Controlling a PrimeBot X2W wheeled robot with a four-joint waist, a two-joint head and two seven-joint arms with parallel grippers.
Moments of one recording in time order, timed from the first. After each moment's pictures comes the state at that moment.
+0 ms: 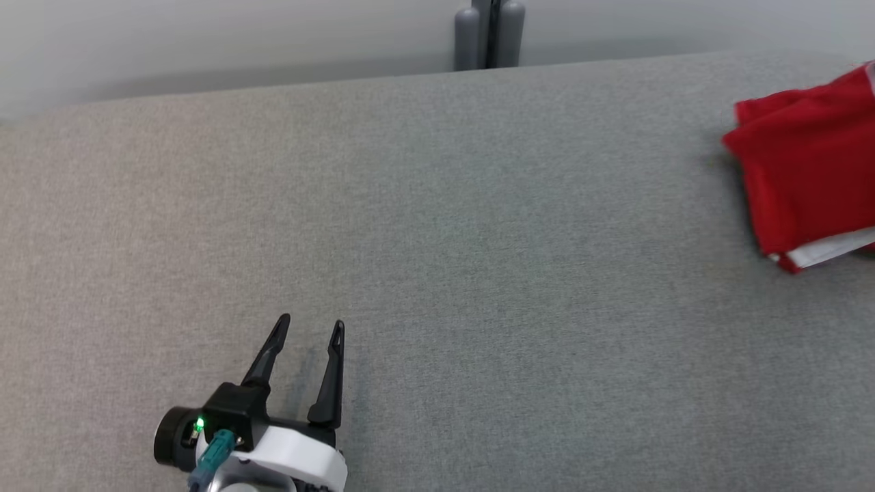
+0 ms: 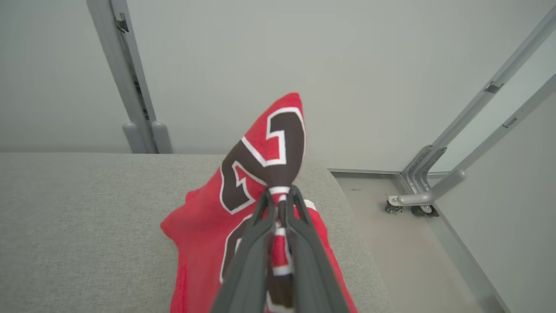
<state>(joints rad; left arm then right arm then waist) -0.08 0.12 -0.32 0.21 -0.28 0.11 -0.26 -0.84 -0.53 0.11 0.74 0.33 0.13 0.24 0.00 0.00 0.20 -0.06</state>
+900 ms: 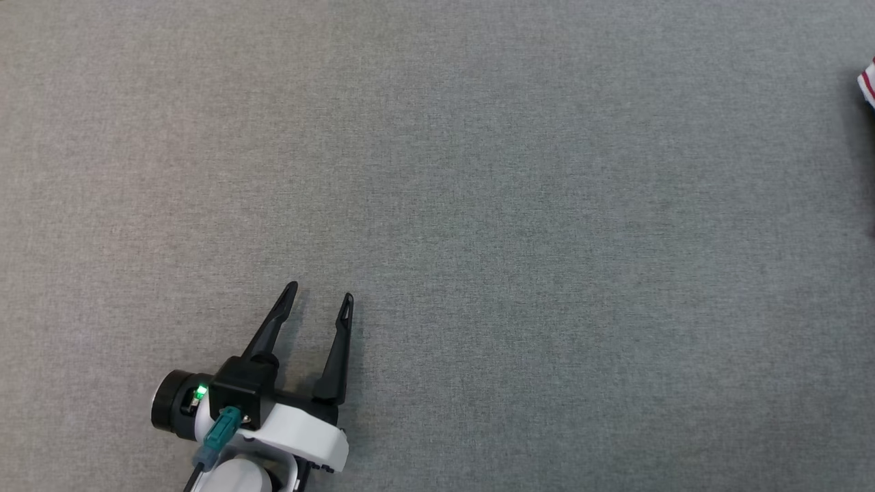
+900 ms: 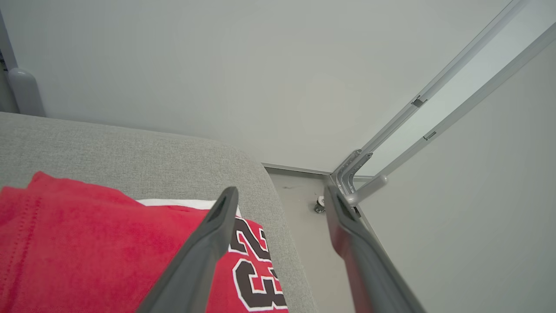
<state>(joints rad) -0.14 0.16 -0.36 0.16 -0.24 0.11 -0.24 -0.97 -0.61 -0.24 1.04 -0.18 0.13 -0.08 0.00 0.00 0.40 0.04</state>
